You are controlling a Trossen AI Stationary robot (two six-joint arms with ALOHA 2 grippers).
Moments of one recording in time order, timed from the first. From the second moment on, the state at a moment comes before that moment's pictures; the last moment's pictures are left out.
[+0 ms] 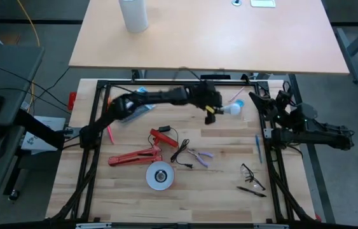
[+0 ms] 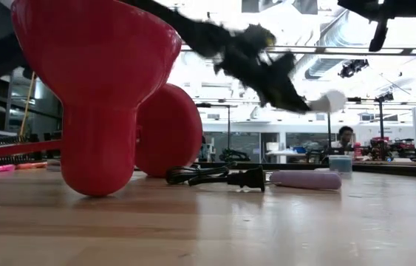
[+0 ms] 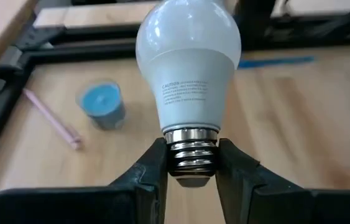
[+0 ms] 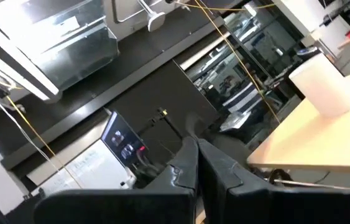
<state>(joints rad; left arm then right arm) 0.27 2.37 2.09 -0.32 0.26 0.24 -0.12 0.24 0.37 0.23 0.38 0.57</state>
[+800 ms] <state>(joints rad) -0.30 1.28 1.06 -0.08 -0.50 -0.47 0.03 0.52 0.37 0.39 0.13 0.76</state>
